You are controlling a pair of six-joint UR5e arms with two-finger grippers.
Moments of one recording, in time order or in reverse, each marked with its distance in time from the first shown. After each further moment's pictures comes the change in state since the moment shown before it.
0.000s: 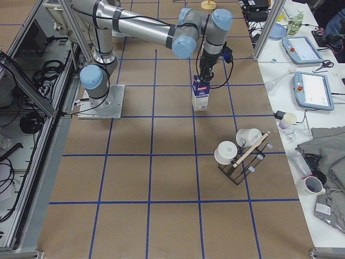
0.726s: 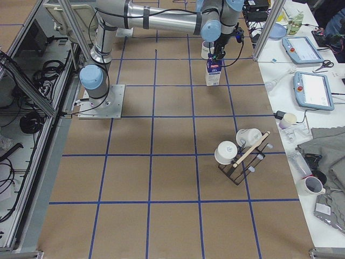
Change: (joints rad) left arm 0.000 -0.005 -0.020 0.003 0.011 -0.030; right arm 0.240 0.148 -0.120 -0.018 0.162 0.436
